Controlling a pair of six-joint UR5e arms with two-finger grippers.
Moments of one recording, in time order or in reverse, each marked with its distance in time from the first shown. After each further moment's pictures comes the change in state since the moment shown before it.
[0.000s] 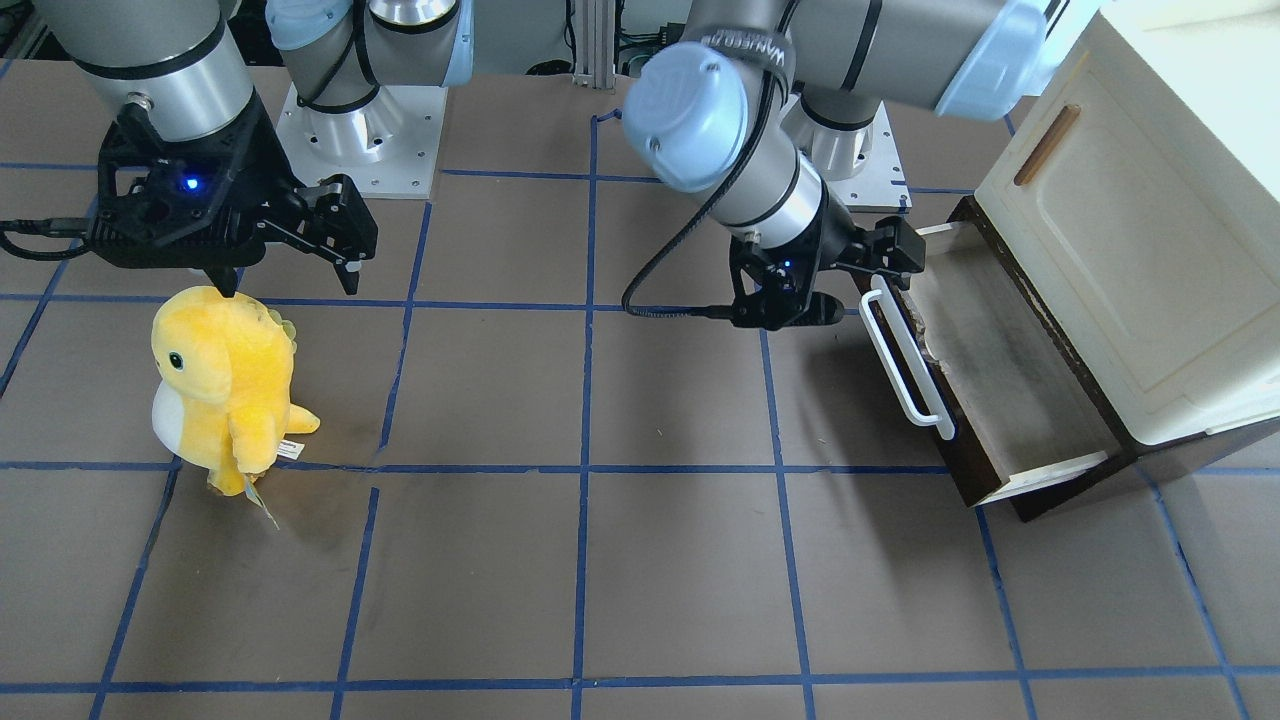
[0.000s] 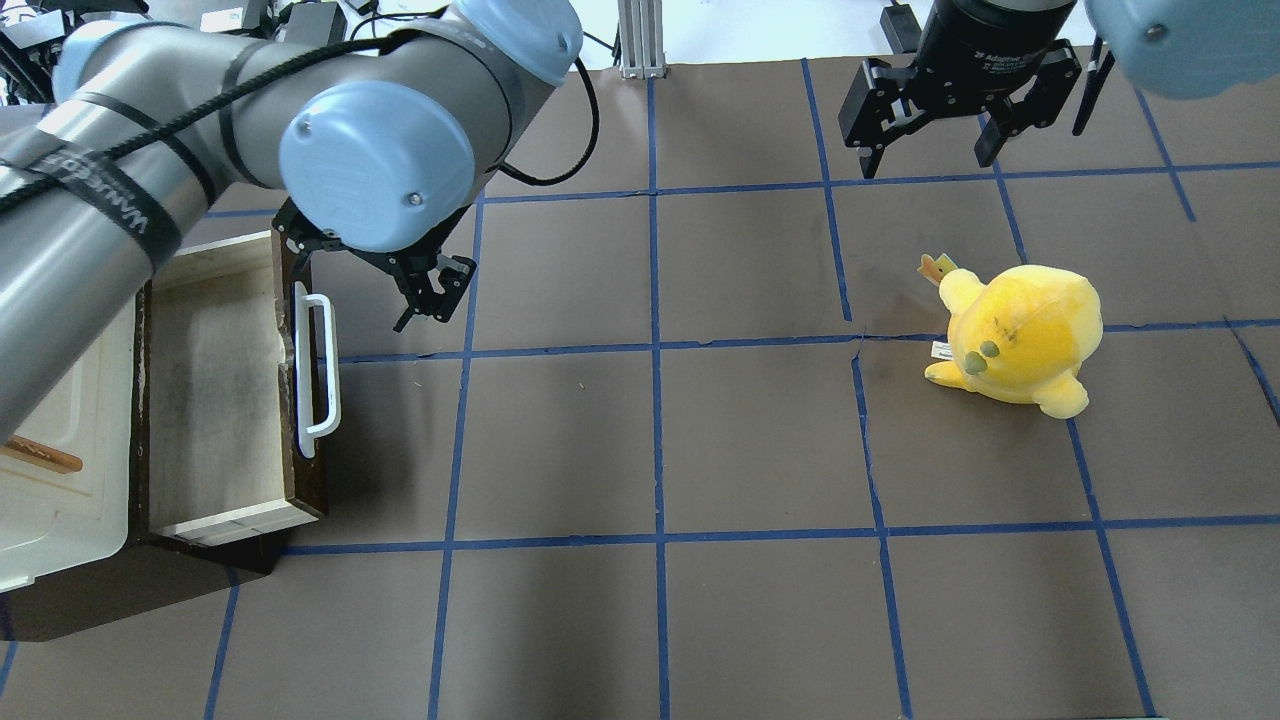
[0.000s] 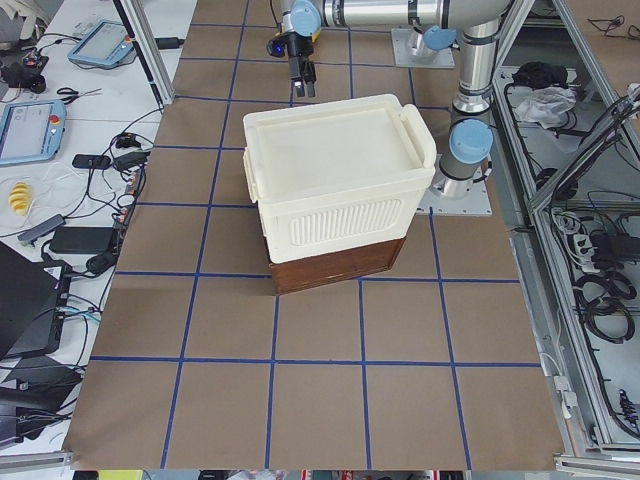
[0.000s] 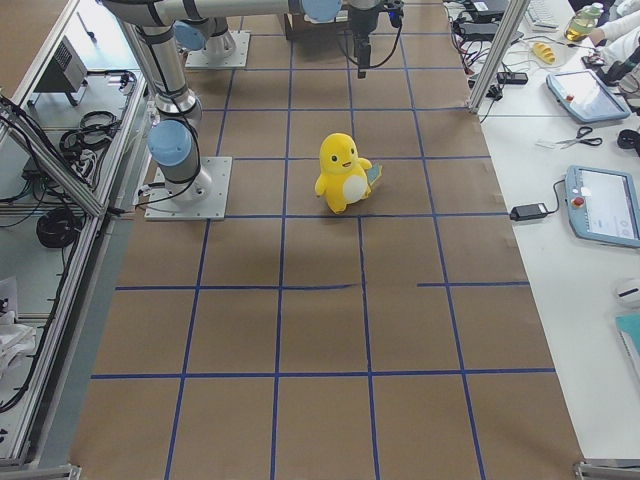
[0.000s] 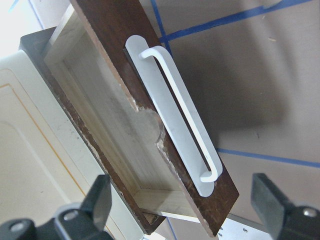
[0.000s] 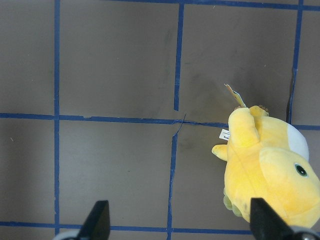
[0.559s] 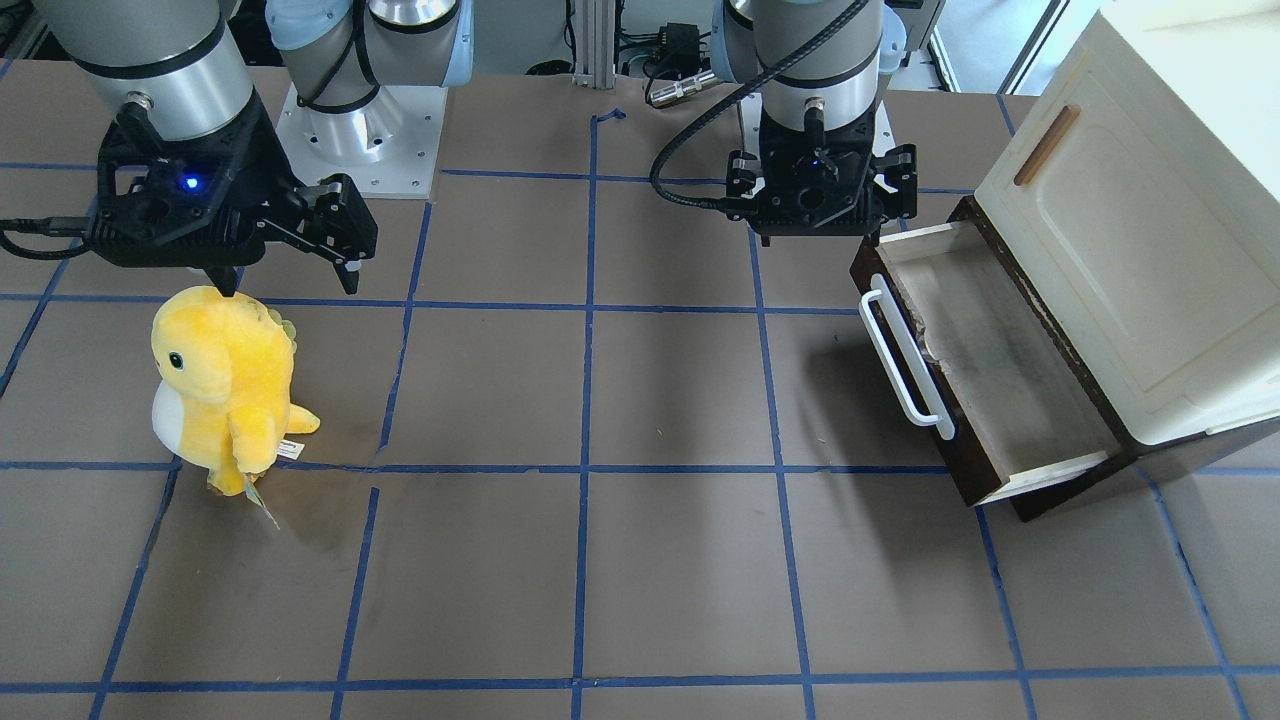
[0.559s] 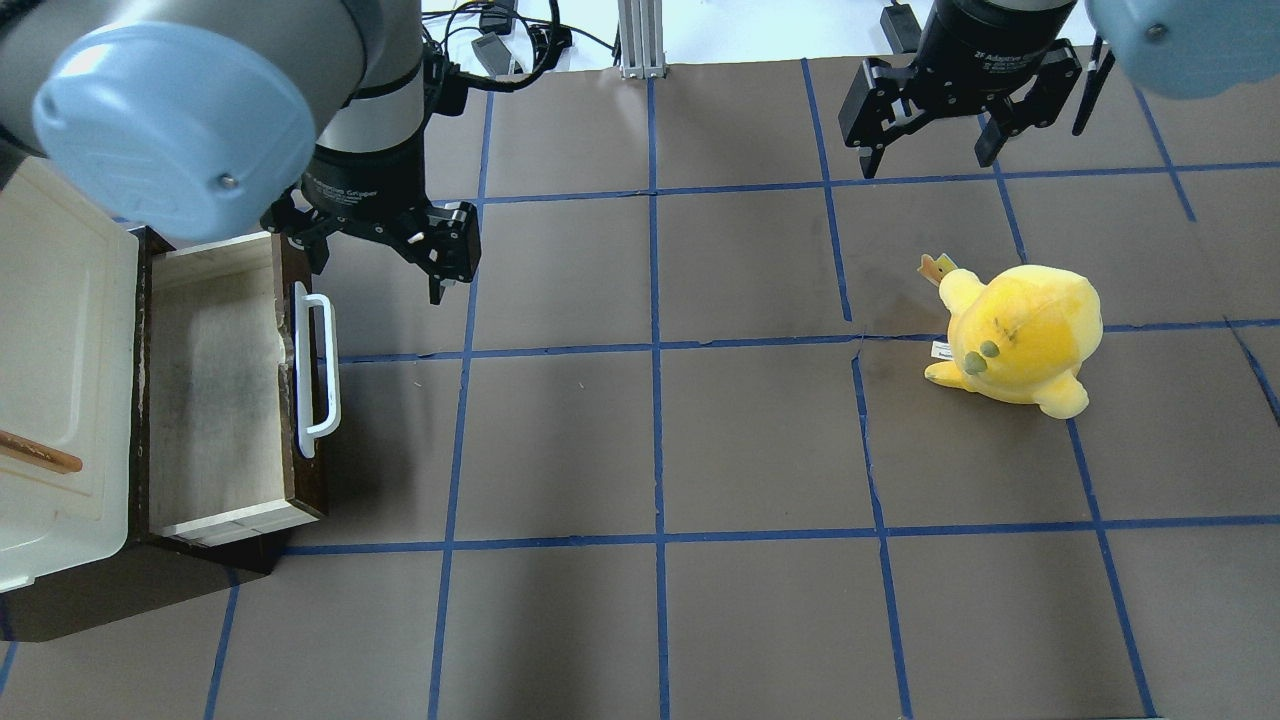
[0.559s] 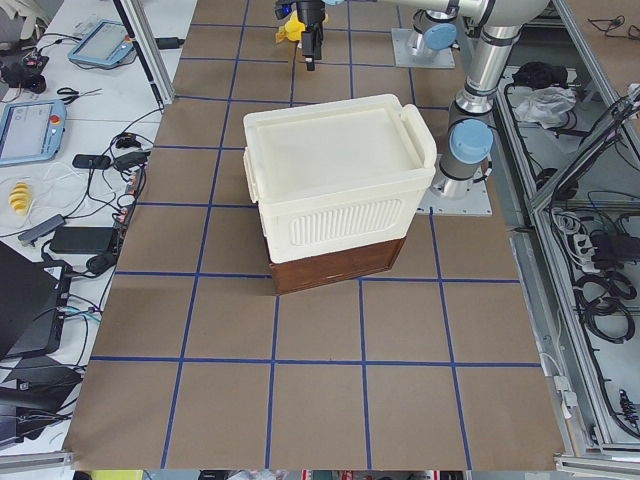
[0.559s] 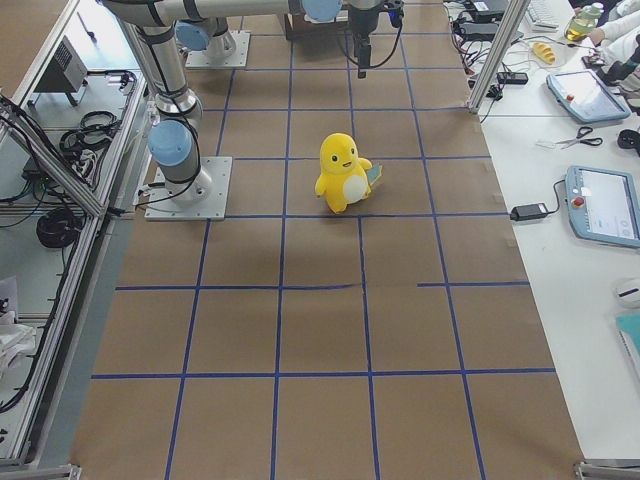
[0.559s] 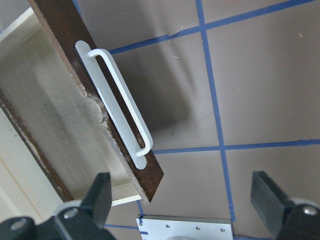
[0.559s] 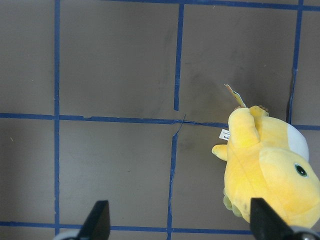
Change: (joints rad) left arm 0.095 0.125 0.016 0.081 -0.331 0.070; right arm 0.000 0.000 0.000 0.000 0.000 0.000
